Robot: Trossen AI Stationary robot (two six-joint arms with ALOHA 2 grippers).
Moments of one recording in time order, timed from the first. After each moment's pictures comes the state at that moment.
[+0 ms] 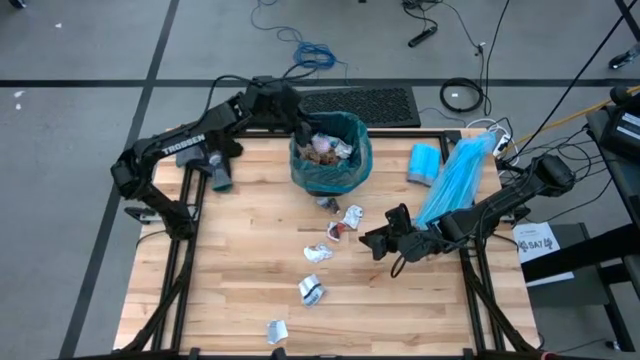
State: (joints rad) left arm 0.56 1.52 1.45 -0.35 0.26 -0.25; right arm 0.45 1.25 0.73 -0.14 0.58 1.37
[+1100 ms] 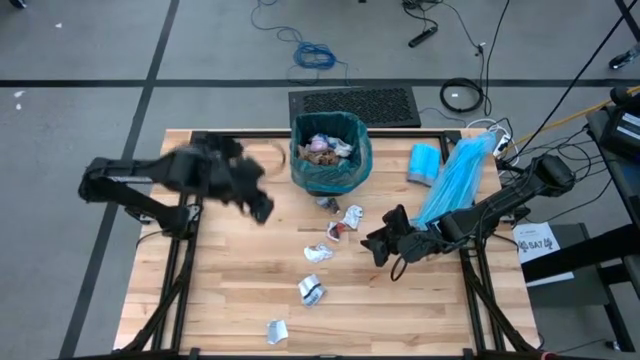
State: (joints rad) left arm -0.06 1.22 1.40 -1.12 -0.22 -0.80; right arm 0.44 1.25 0.73 -0.18 0.53 1.21
